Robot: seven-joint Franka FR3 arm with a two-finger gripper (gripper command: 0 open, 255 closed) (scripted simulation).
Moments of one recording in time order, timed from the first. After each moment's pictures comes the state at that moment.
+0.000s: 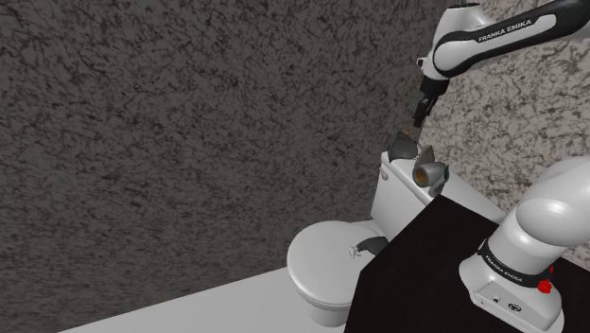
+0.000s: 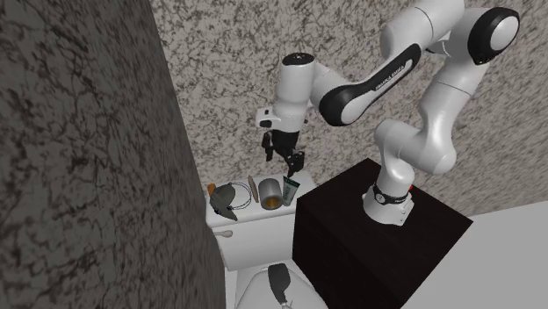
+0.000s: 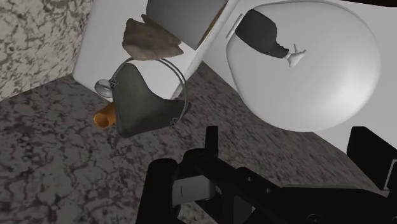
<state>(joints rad) -0.08 -0.45 -0.34 -2.49 -0.25 2.15 -0.45</state>
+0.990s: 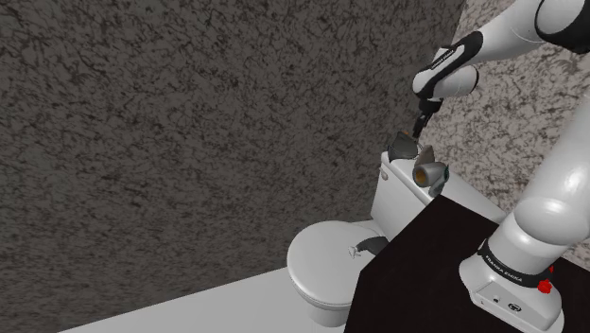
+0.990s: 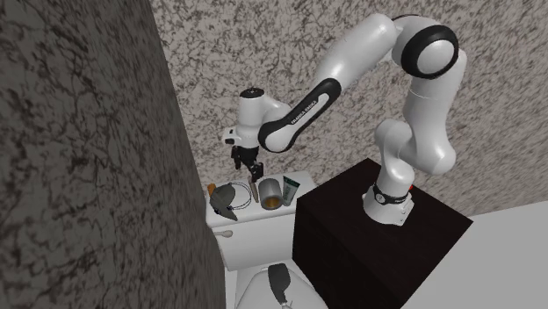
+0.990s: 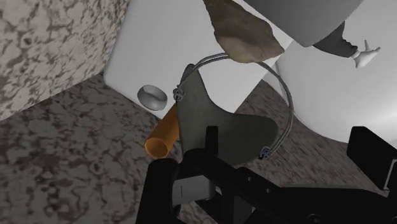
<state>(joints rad) -0.11 0.11 -0.55 -2.29 0.04 2.51 -0.88</state>
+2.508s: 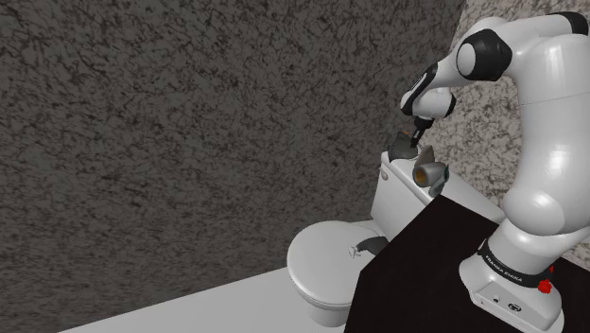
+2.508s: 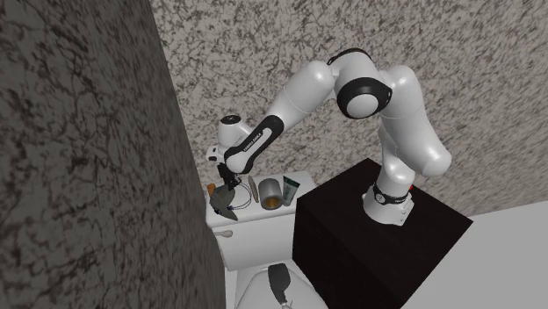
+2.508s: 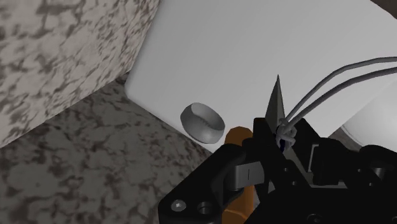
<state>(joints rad) -0.36 0.59 -0.39 -1.96 0.39 2.63 -1.20</state>
